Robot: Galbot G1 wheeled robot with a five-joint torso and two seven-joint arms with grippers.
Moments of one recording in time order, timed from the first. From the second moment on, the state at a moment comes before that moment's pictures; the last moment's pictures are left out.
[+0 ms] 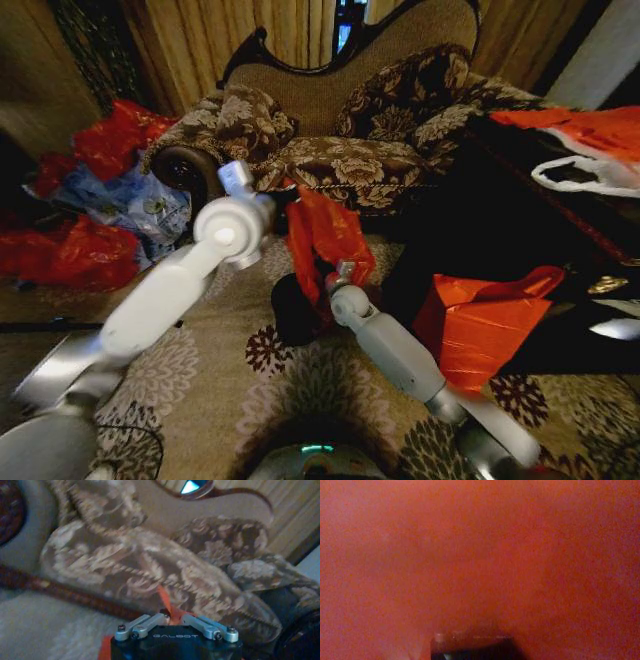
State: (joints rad) left arm 0.30 -0.84 0.01 -2.15 -1.75 0.37 -1.08; right arm -0.46 1.31 -0.34 1.49 0.89 -0.16 0.43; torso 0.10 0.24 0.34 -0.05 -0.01
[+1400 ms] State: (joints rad) left arm 0.89 -0.98 -0.26 -2.30 -1.98 0.21 -1.10; right arm -0.34 1.47 -0.50 1.29 1.28 -0.52 0.69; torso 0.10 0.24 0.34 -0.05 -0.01
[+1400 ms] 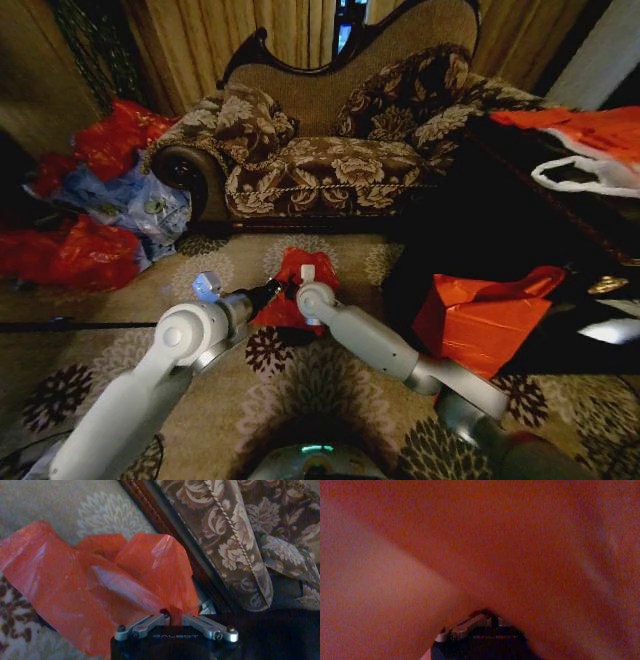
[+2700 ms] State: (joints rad) left arm 0.83 -1.07 -0.37 -2.11 -1.94 0.21 -1.17; right arm -0.39 1.61 -0.42 0.98 1.08 -0.51 0.60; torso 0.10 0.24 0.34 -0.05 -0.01
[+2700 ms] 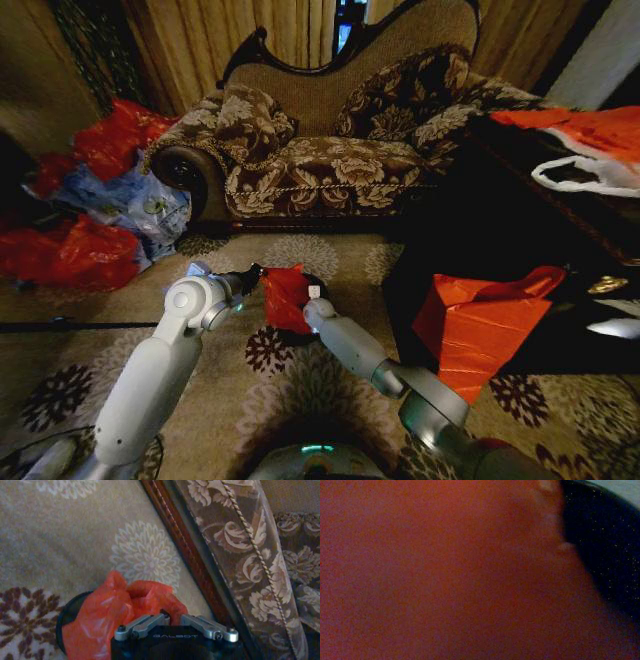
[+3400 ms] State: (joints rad) left arm 0.83 -1.06 -0.38 -2.05 -1.88 0.24 -1.10; right arm -0.37 1.50 -0.54 1.32 1.18 -0.48 0.88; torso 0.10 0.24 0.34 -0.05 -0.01
